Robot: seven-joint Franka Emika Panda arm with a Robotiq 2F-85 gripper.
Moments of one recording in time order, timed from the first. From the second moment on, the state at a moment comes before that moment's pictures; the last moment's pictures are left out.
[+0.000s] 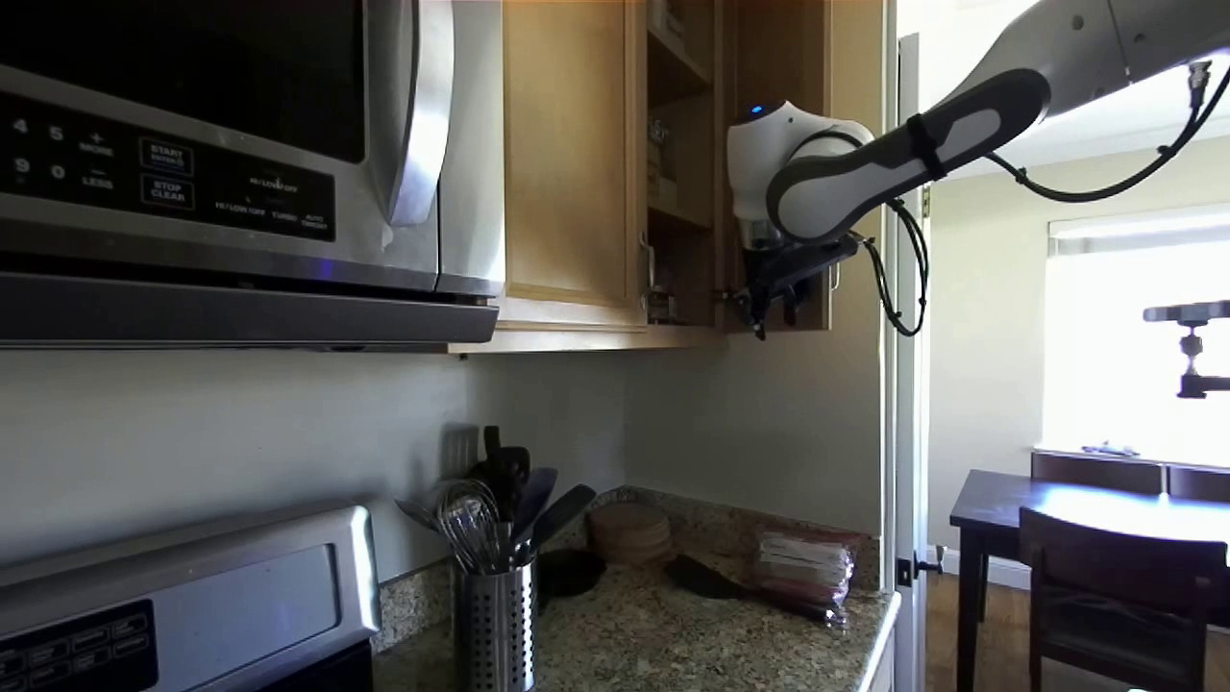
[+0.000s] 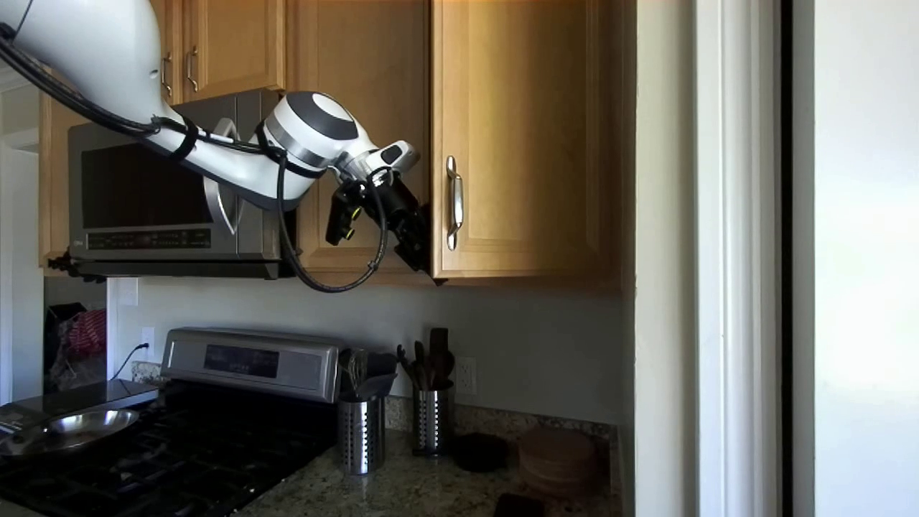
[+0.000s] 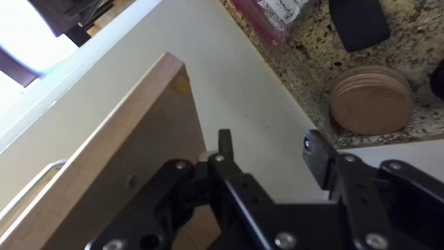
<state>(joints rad) -0.15 -0.17 0.04 -1.94 -0.69 2.03 0.69</state>
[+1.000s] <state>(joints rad) -0.16 -0.13 -0.08 -1.93 -1.10 1.89 1.01</state>
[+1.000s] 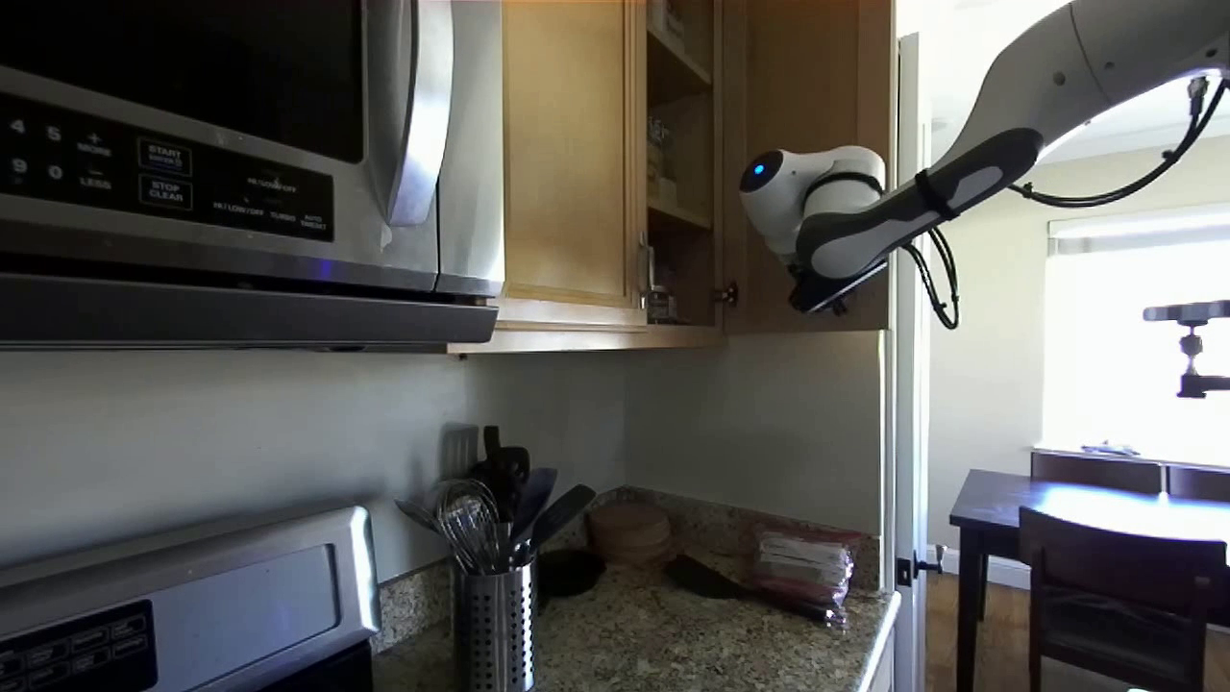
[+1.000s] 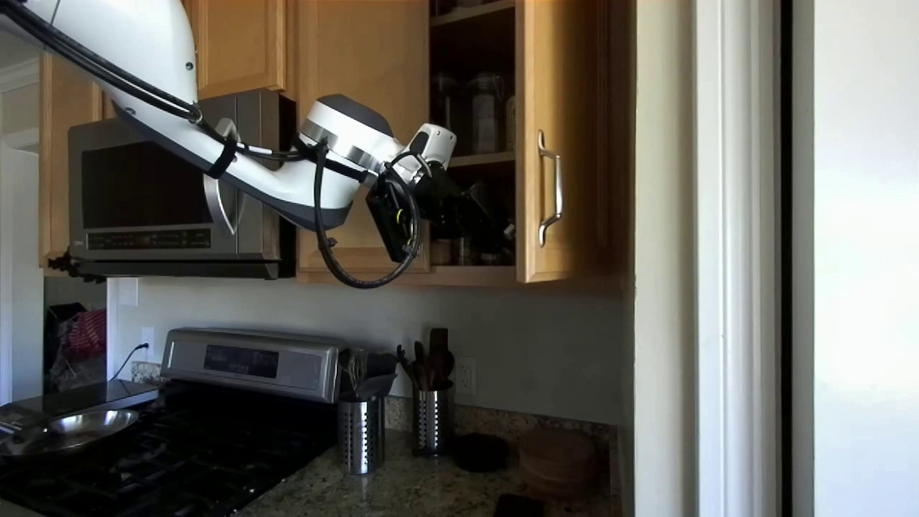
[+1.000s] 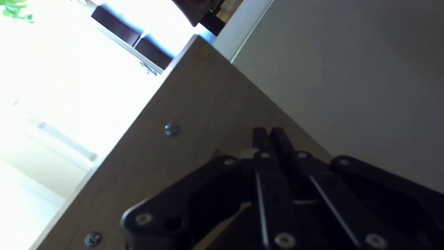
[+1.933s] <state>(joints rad) -0.11 -0.16 -0.07 -1.92 -0.43 2.12 0.63</state>
